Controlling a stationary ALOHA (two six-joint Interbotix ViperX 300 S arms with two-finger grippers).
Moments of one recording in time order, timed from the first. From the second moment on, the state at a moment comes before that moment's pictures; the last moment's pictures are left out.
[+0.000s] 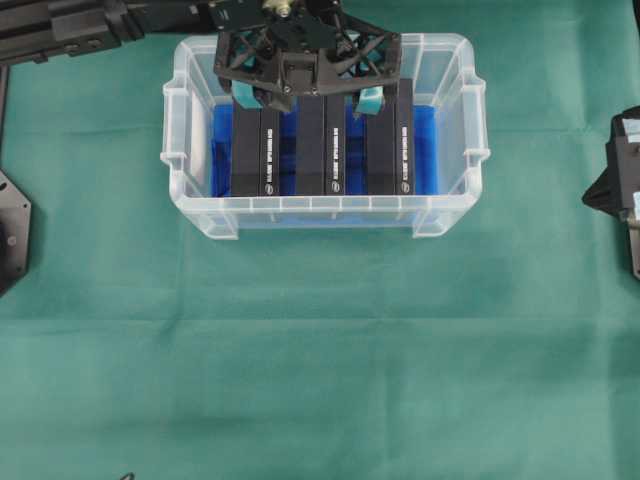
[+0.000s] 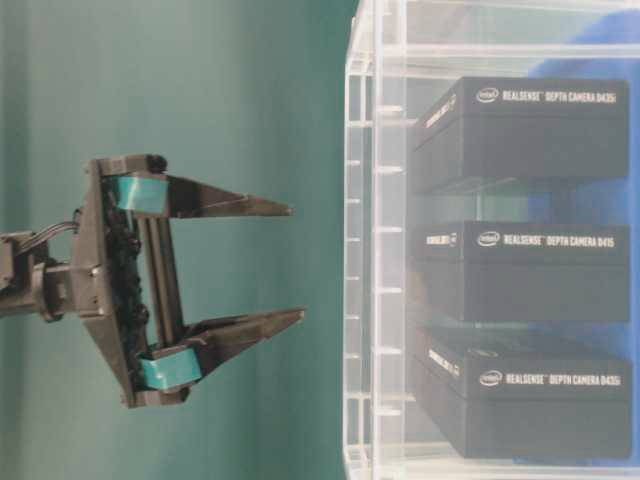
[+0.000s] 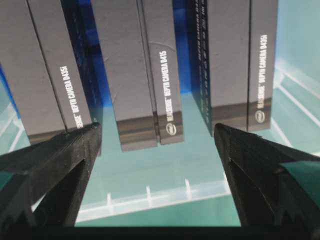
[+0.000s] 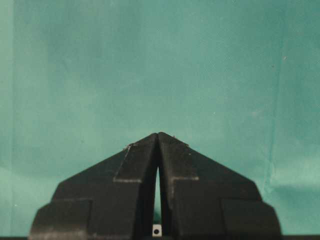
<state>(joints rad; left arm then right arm) 0.21 0.28 -0.35 0.04 1.43 -1.26 -0.02 -0.85 0.99 -0.09 1.00 0.09</state>
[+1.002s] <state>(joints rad) 0.23 0.30 -0.16 0.04 1.25 -1.27 -0.02 -0.85 0.99 -0.09 1.01 0.09</state>
